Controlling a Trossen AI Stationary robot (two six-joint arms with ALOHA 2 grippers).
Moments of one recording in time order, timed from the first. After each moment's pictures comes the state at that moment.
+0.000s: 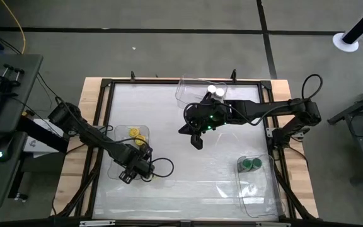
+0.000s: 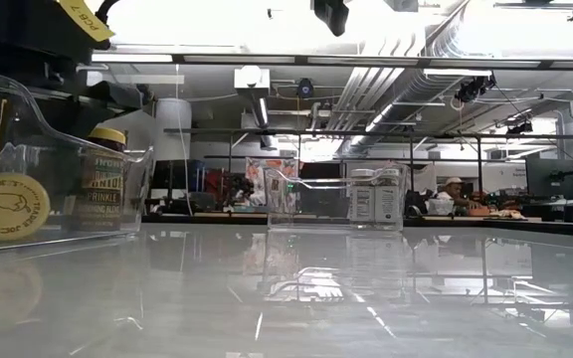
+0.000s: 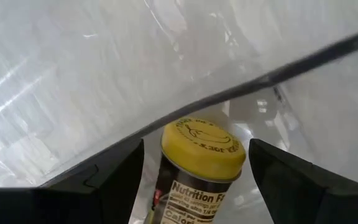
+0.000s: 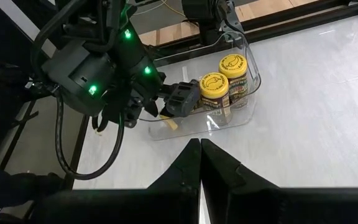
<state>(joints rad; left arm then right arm) -0.51 1.63 0.98 -0.87 -0.11 0.09 0.05 1.59 1.47 -0.44 -0.09 0.27</state>
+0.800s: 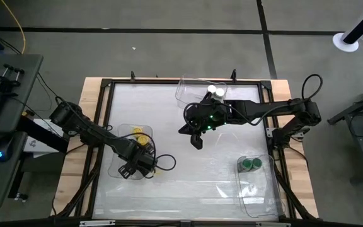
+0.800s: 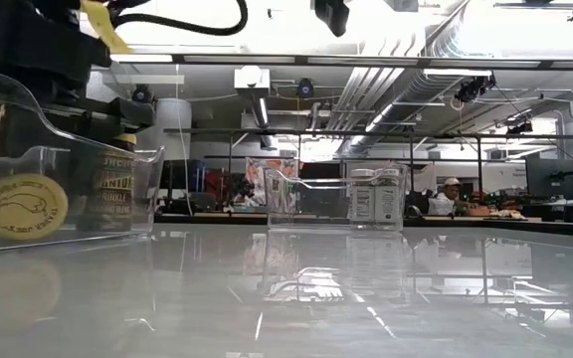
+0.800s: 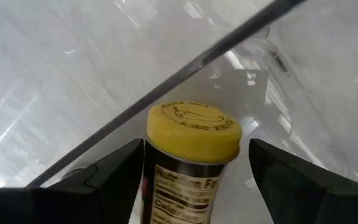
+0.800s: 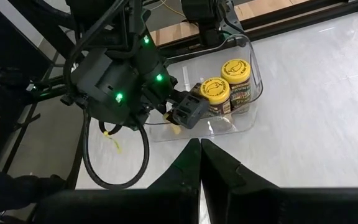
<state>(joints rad) -0.42 1.64 0.97 -0.88 -0.03 0.36 0.05 1.59 1.47 -0.44 -0.09 0.29</state>
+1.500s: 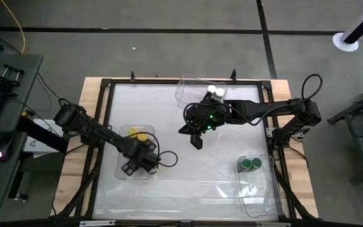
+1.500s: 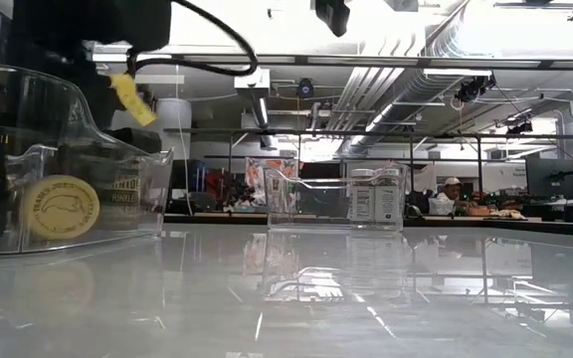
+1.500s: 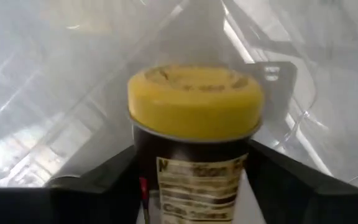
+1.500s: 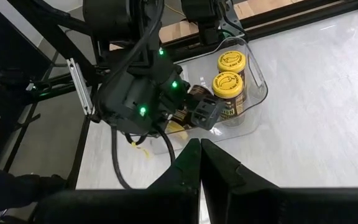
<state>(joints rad) -0.38 1.67 0.95 -0.85 -0.05 0.33 0.05 1.59 1.47 -0.44 -0.09 0.30</state>
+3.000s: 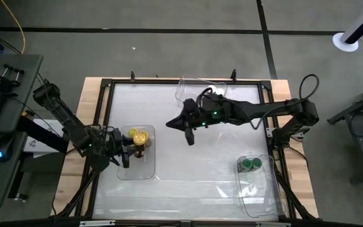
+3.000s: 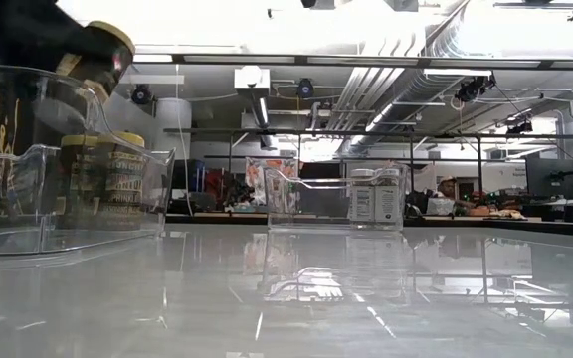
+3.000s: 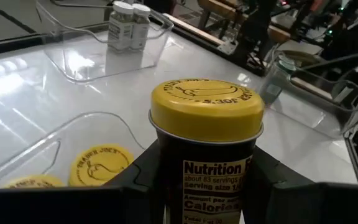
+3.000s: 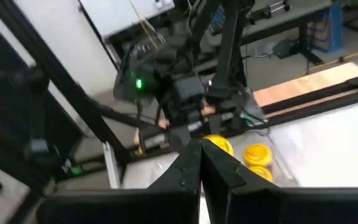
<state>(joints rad) -0.82 0.90 0.47 -0.29 -1.08 -0.99 0.05 1.62 1.48 -0.07 -0.08 0.35</state>
